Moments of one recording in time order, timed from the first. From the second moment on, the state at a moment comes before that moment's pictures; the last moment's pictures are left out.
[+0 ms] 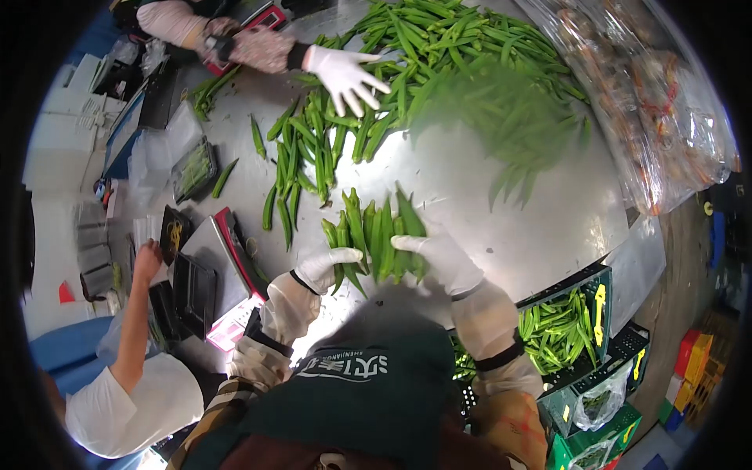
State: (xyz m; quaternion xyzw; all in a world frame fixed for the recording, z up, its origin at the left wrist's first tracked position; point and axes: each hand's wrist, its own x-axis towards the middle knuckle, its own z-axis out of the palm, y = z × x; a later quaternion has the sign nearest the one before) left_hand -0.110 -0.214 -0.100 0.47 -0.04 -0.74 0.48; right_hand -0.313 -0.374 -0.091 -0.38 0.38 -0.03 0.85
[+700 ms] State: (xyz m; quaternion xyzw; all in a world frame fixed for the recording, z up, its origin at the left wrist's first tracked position) left_hand -0.144 -0.066 -0.098 0.15 0.10 -0.70 0.69; right_hand -0.319 -0.257 -0.062 -0.21 0.21 0.01 0.95
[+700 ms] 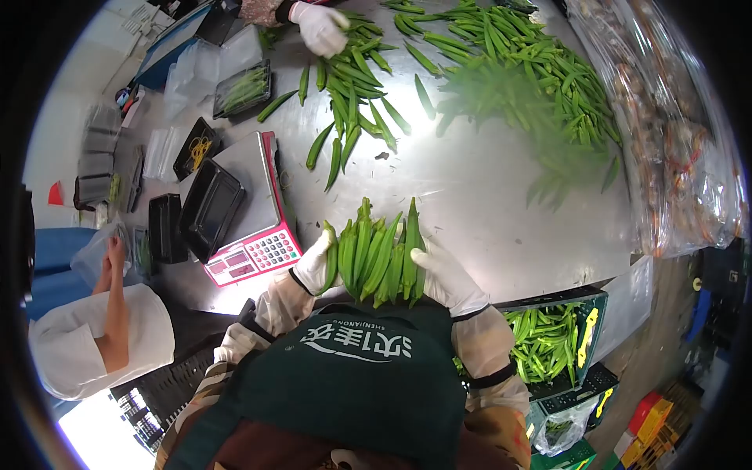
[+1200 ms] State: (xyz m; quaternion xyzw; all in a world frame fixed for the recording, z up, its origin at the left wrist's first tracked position) left_hand -0.155 -0.074 -0.138 0.18 0.06 -0.70 0.69; right_hand -0.311 -0.225 -0.029 -0.55 0.37 -0.13 0.74
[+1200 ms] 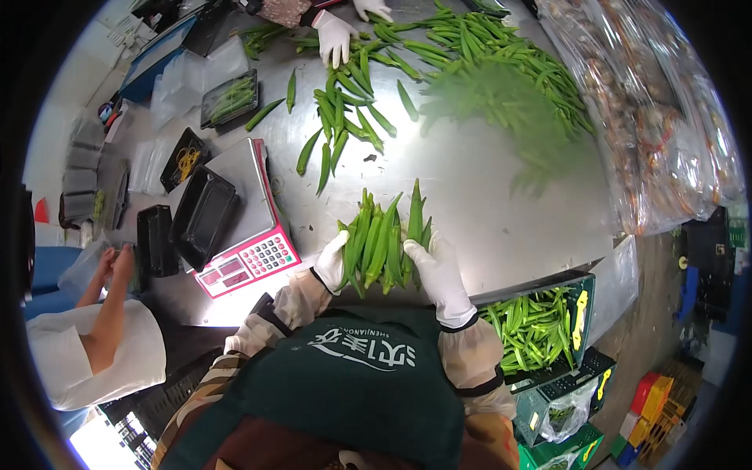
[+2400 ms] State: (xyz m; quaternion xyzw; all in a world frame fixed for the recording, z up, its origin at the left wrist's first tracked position) left_hand -0.153 -0.136 -0.107 0.15 0.05 -0.68 0.72; right_hand -0.706 -0.291 -0.075 -0.67 0.69 0.14 0.23
